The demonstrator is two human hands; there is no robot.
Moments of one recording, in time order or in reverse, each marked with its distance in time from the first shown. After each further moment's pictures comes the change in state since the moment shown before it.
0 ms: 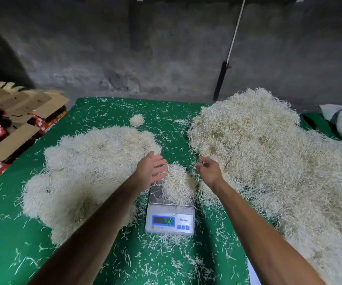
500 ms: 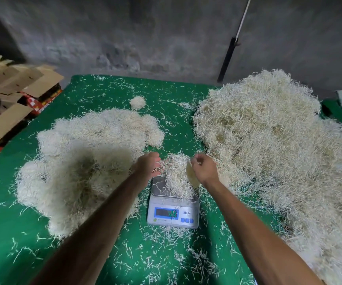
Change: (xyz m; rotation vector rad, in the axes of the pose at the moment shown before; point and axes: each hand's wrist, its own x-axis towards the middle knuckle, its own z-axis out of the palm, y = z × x) left_hand 0.040 -0.035 -0.029 0.216 0.100 0.029; right_hand 0.021 0.024 0.049 -0.259 0.051 -0.056
